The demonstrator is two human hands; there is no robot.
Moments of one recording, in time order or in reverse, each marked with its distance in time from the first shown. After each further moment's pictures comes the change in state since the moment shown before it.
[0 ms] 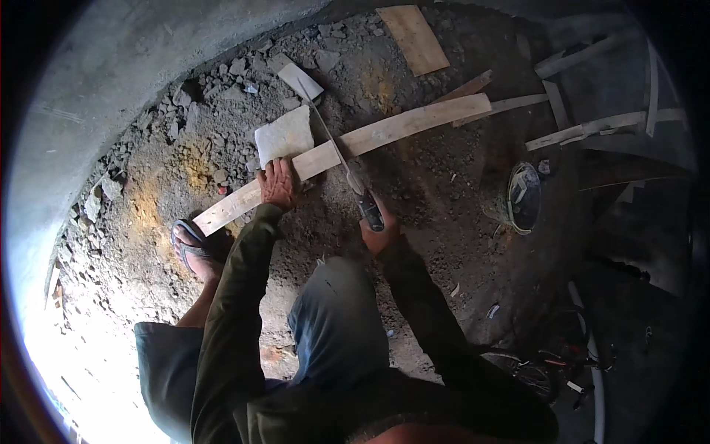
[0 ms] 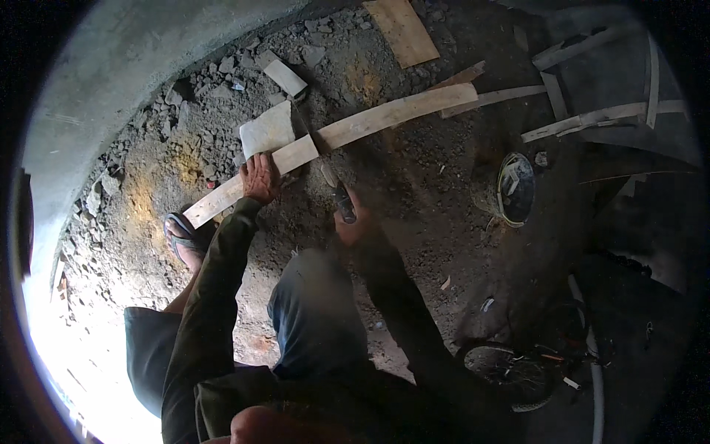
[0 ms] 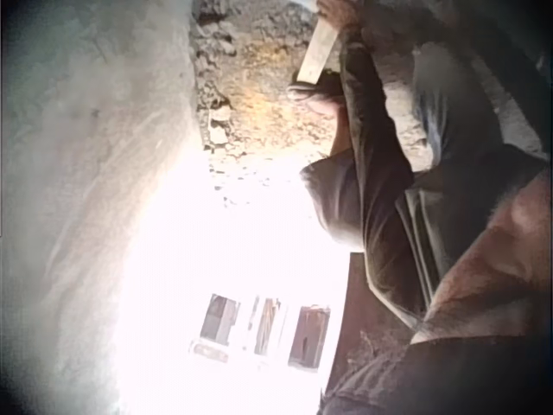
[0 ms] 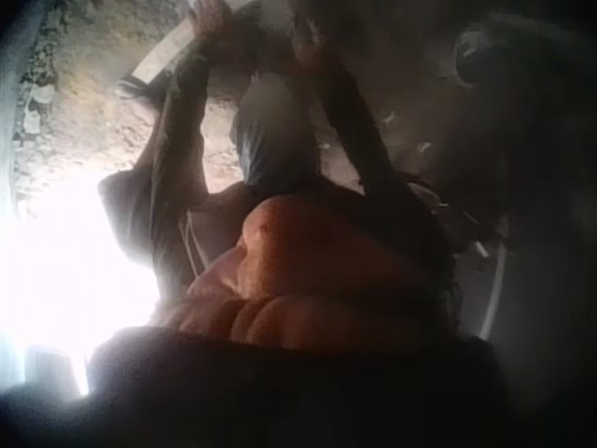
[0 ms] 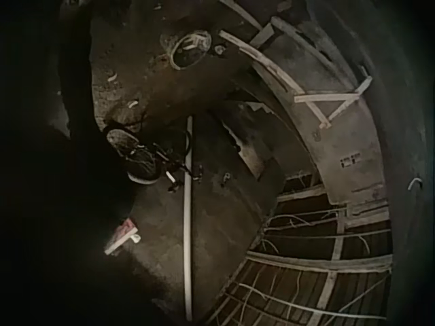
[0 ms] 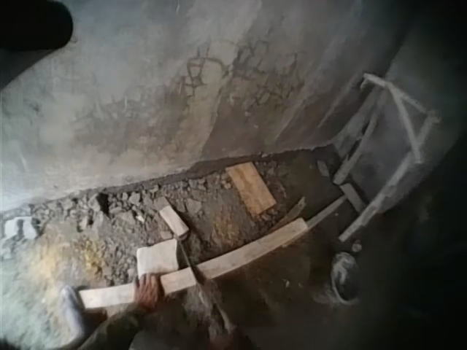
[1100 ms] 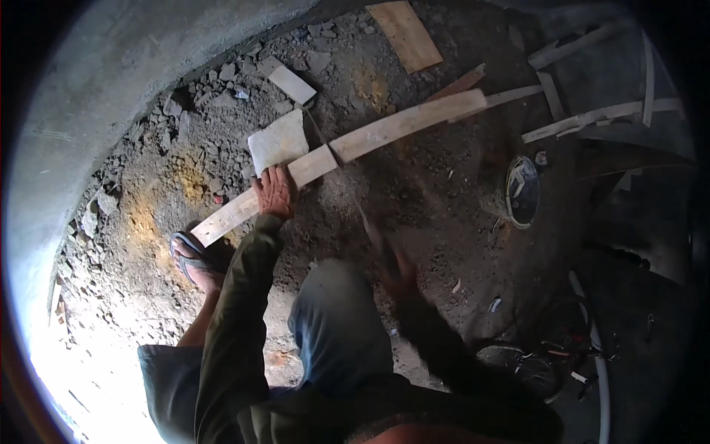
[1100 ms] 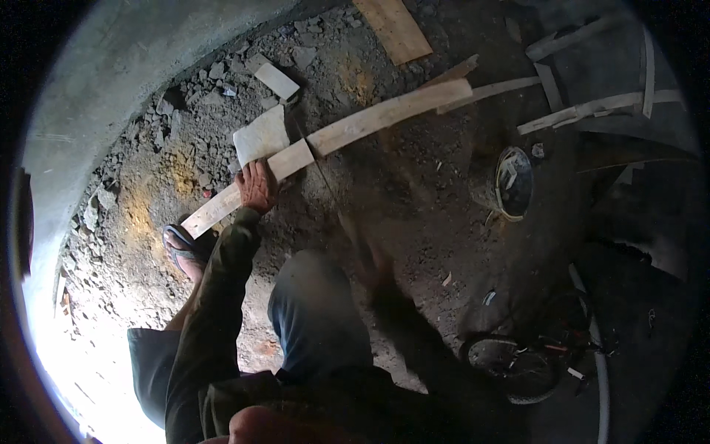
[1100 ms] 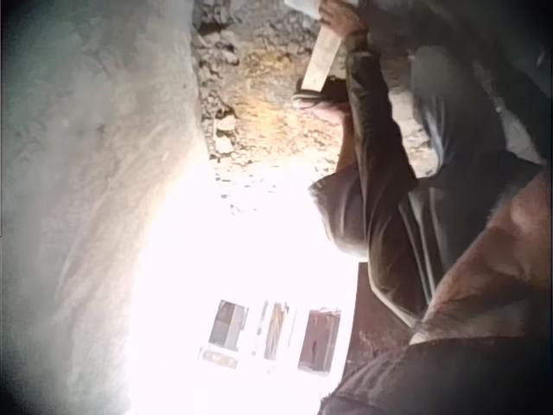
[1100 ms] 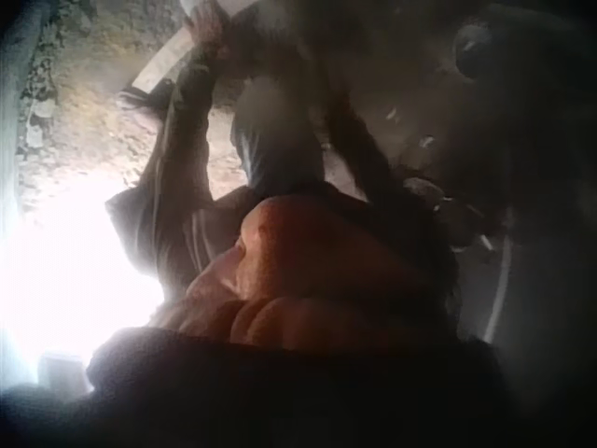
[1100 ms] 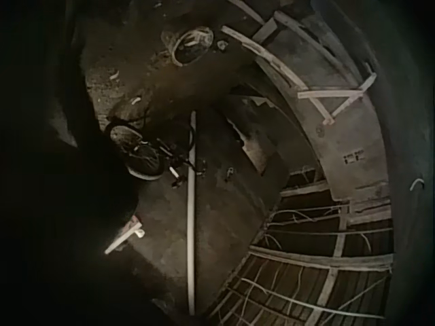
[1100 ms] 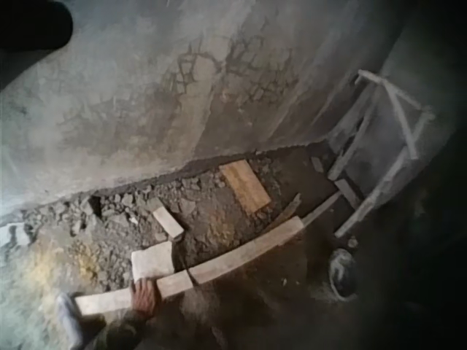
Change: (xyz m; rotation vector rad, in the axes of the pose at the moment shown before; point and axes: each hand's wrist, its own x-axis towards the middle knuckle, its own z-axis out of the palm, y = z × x) left_hand -0.005 0.002 -0.013 -0.008 -0.042 -0.092; right_hand -0.064 0.013 -0.013 -0.052 0.064 -0.106
